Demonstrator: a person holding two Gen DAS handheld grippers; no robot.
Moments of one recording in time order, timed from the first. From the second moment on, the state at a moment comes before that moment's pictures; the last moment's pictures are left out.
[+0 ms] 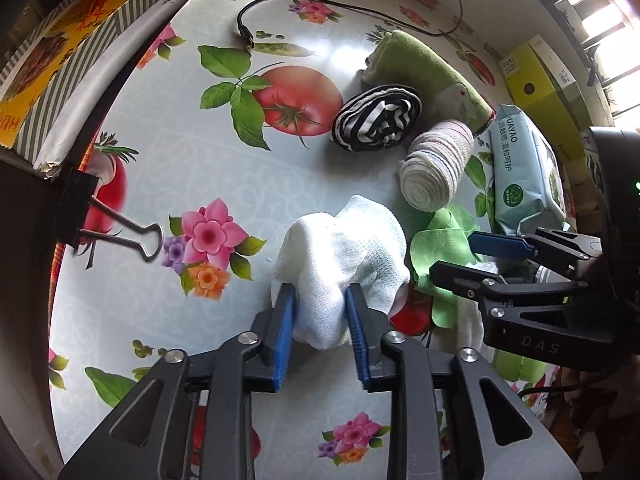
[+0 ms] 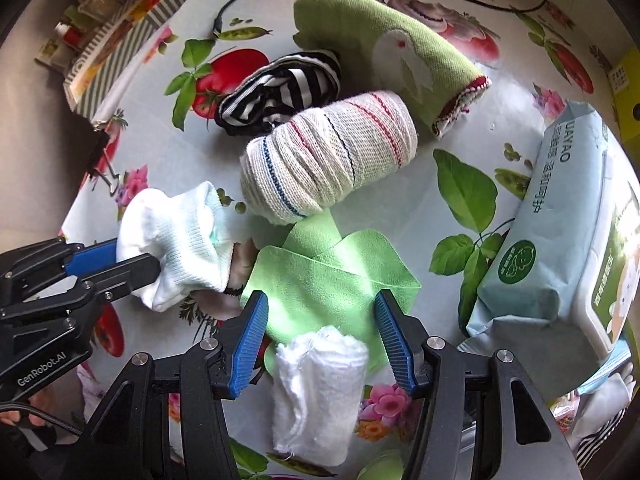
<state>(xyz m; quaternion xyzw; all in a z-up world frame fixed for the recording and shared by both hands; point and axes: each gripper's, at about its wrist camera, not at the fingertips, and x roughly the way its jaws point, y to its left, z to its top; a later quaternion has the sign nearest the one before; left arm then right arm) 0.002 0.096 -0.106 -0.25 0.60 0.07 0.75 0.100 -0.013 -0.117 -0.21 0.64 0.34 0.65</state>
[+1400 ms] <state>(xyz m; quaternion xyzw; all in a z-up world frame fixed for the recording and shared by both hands) 0.015 0.054 -0.006 -0.21 0.53 0.03 0.82 0.086 -0.087 0.042 -0.09 0.50 0.40 0.76</state>
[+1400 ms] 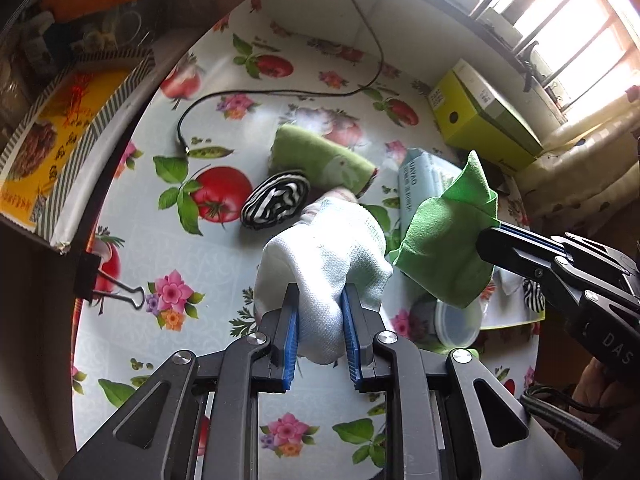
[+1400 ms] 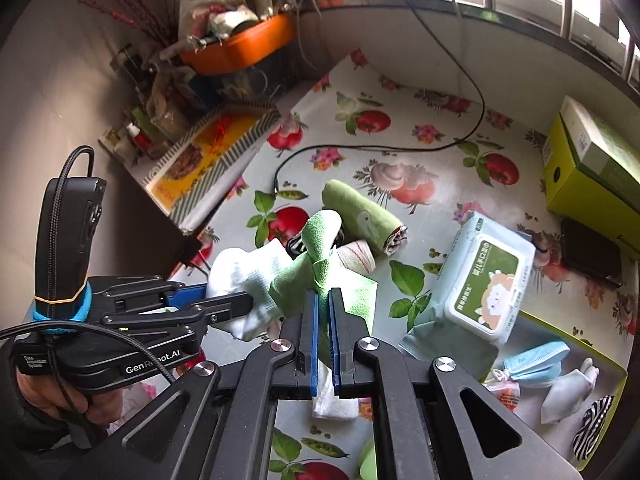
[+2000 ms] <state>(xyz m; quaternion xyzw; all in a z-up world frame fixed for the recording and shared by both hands) 0.023 0.004 0.039 -0.15 0.51 0.00 0.85 0.069 -0.157 0.075 -0.03 0.47 0.37 0.80</state>
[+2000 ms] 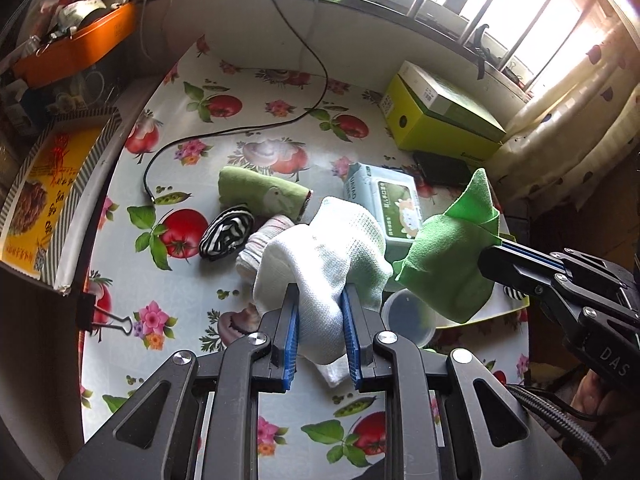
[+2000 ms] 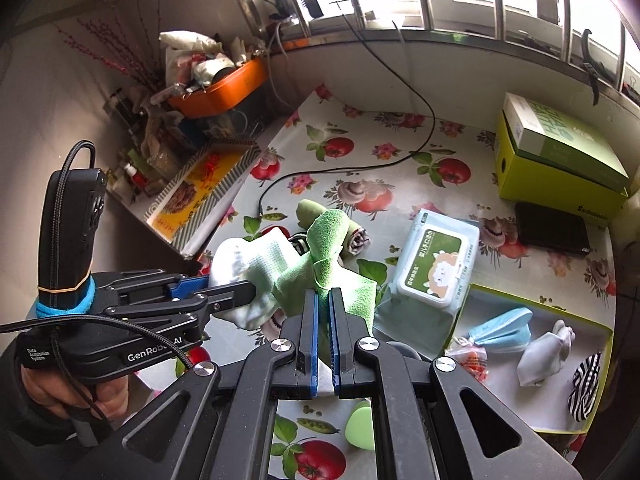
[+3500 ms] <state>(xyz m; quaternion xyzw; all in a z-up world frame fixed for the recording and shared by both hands) 0.059 -0.087 0.051 -0.07 0.53 -0.07 0.84 0.071 -0.269 0.073 0.06 0.47 0.30 0.83</state>
